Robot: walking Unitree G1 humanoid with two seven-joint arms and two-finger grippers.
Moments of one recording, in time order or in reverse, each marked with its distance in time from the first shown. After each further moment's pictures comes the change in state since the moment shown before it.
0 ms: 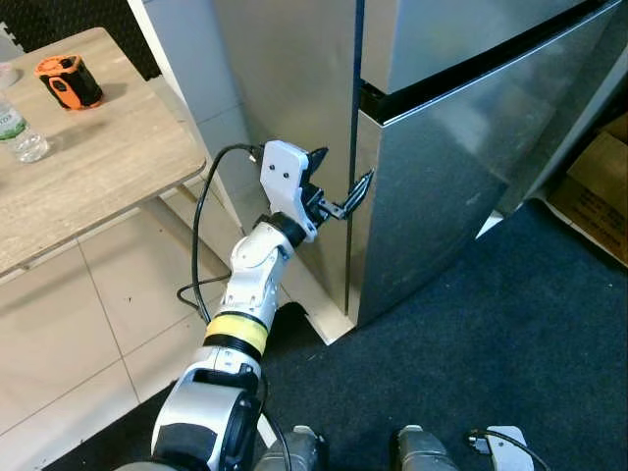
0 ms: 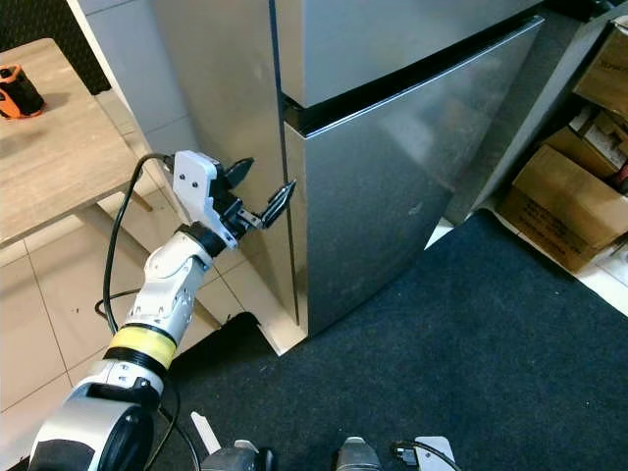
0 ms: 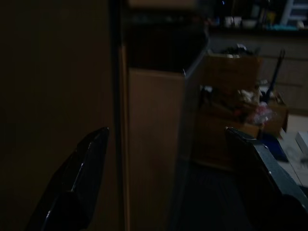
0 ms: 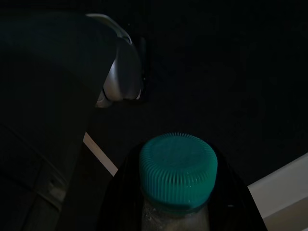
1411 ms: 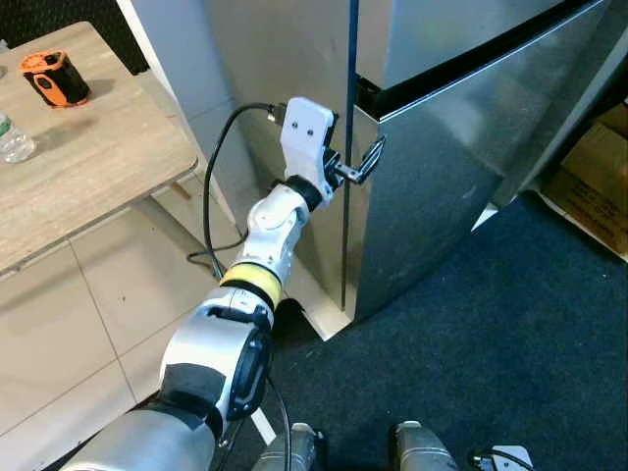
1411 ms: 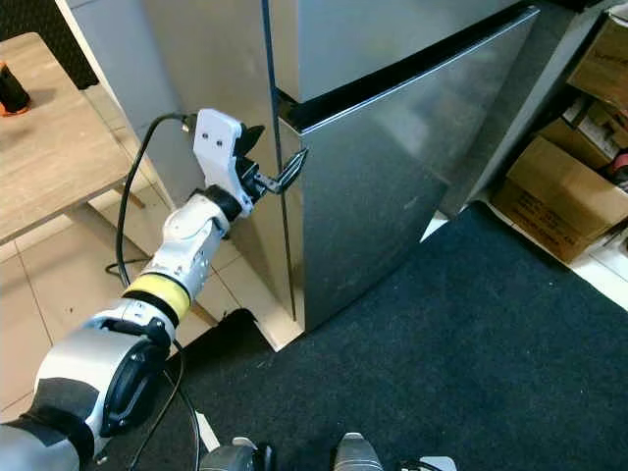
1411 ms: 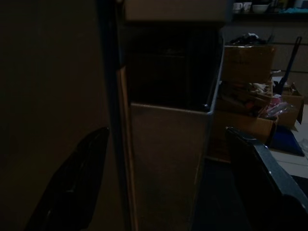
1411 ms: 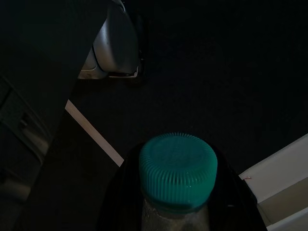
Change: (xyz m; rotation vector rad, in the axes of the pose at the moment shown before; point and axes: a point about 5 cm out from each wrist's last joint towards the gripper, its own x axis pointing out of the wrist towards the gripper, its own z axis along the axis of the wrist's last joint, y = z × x) left arm 0.037 0.006 0.006 0.055 0.072 0.022; right arm -0.007 -0.002 -0.021 0.002 0.023 -0.009
